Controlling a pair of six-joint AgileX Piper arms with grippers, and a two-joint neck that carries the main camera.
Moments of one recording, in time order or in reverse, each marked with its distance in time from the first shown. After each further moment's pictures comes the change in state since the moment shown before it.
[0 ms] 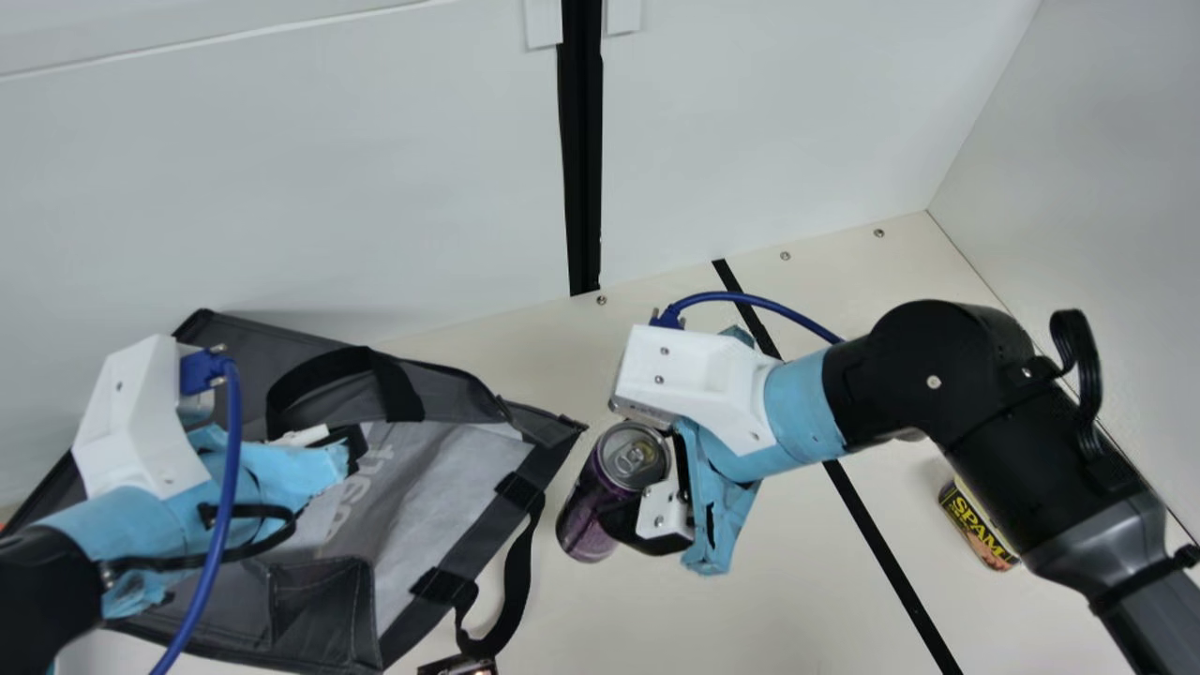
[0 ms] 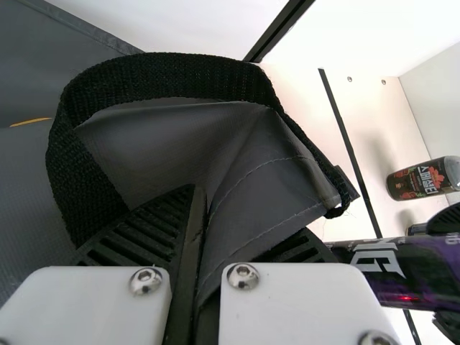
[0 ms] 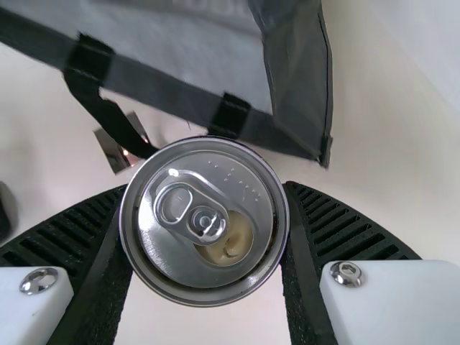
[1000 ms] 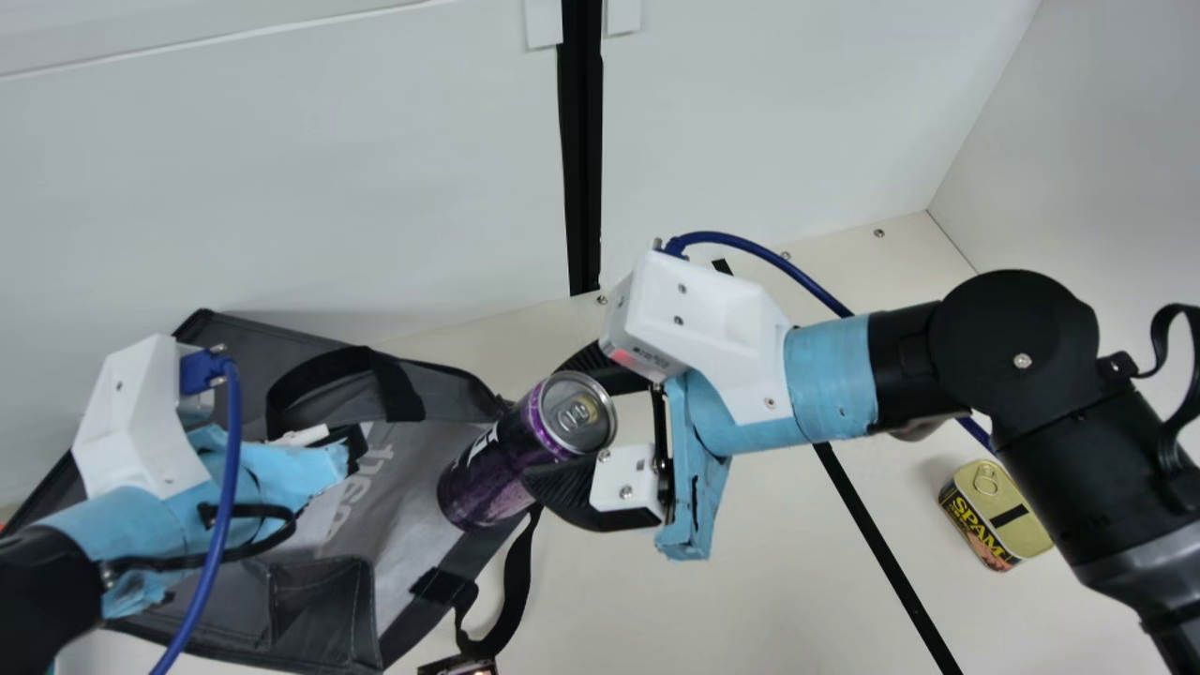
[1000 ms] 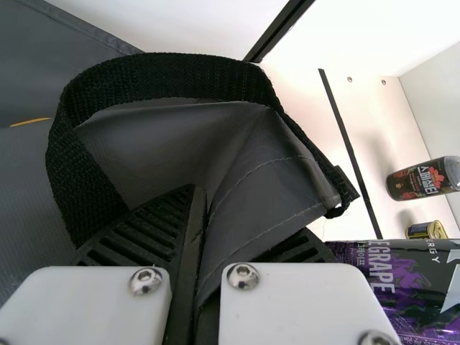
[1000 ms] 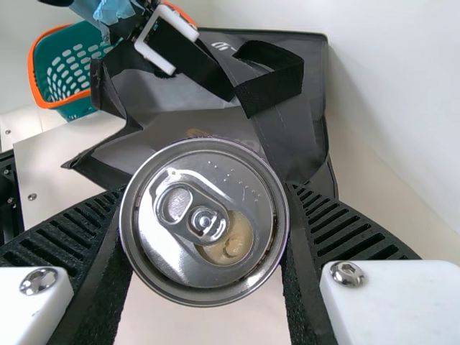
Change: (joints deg) left arm 0.0 0.0 0.0 0.0 0.0 0.0; right arm -2.2 -1.5 -4.3 17.5 -0.1 -4.0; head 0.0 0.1
